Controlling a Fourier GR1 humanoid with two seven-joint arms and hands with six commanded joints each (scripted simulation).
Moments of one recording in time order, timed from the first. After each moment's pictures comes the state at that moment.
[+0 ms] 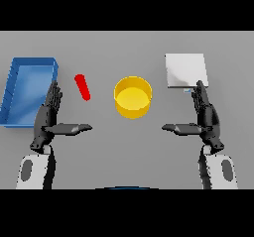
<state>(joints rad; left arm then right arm) 0.00 0.00 0.00 -1.57 0.00 0.00 0.00 0.00 0.00 0.00 -1.57 0.00 0.00 0.00</state>
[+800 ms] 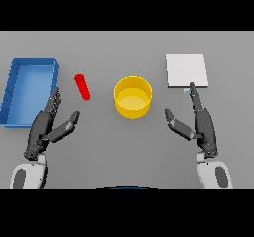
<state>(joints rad) 0.09 0.10 -0.08 -1.70 -0.11 -0.04 0.05 0.06 -0.04 0.13 -1.67 0.29 -0.10 -0.05</state>
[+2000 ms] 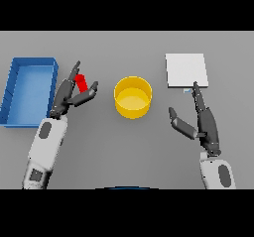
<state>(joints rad) -0.42 0.06 0.01 -1.04 -0.19 0.03 -0.07 0.05 -0.05 0.11 -1.65 0.23 -0.07 -0.07</state>
